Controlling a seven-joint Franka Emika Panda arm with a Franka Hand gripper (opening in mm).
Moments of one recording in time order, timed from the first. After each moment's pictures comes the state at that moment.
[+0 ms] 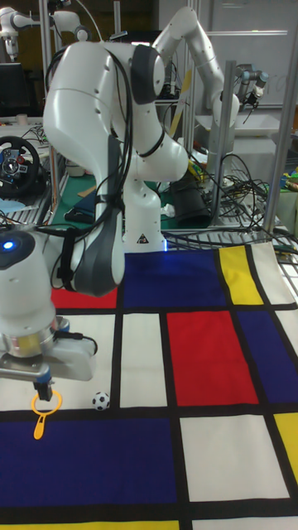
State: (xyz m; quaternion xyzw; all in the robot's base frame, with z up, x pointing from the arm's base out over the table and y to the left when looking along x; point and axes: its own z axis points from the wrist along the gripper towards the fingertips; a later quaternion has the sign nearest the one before) arm 0.596 -0.175 0.126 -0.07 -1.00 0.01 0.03
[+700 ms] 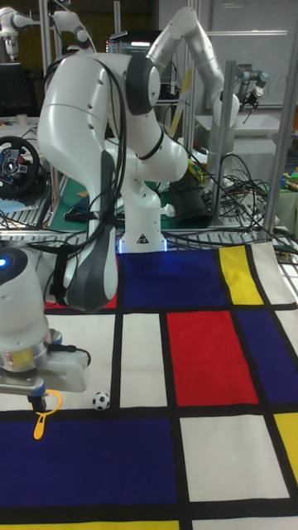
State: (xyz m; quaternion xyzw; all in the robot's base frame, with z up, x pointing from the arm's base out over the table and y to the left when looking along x) arm 0.607 -0.191 0.104 -0.05 -1.00 0.01 0.02
